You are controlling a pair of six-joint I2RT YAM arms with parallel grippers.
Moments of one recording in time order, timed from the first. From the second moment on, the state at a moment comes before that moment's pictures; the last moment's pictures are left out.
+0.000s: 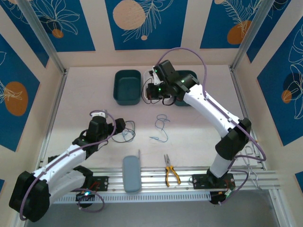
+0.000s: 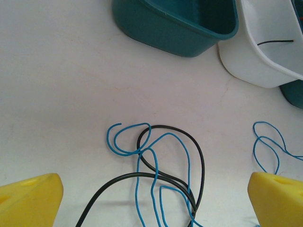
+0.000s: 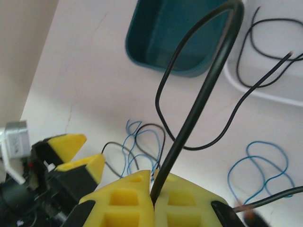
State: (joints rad) left arm -0.46 0.94 0.41 -0.09 -0.07 -0.68; right arm 0.66 1.71 1.80 -0.96 -0.15 0.48
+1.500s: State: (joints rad) left arm -0.46 0.90 0.41 -0.11 -0.05 -0.68; right arm 0.48 2.52 2.54 -1.28 -0.17 0.24
